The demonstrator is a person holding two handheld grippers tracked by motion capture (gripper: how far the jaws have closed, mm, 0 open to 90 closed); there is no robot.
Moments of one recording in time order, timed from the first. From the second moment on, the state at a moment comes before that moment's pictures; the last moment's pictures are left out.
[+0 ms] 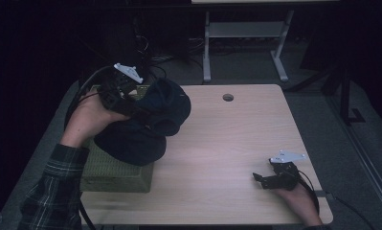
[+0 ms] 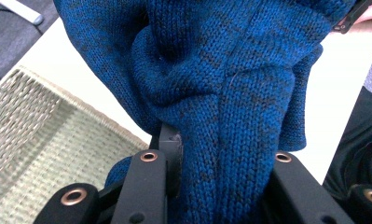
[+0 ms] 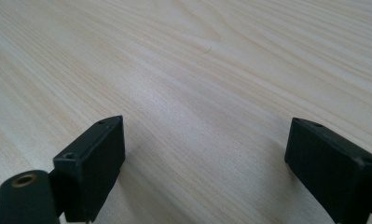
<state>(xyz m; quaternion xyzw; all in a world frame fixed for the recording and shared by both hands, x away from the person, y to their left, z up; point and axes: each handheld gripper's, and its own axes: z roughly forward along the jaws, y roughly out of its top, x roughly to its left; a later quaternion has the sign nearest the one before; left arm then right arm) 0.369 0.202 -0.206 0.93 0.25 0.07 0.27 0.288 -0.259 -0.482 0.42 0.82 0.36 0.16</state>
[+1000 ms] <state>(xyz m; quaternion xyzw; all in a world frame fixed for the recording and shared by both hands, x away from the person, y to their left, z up) 0.380 0.107 -0.230 0.94 0.19 0.04 0.27 0.288 -0.260 -0.482 0.42 0.82 0.36 0.16</state>
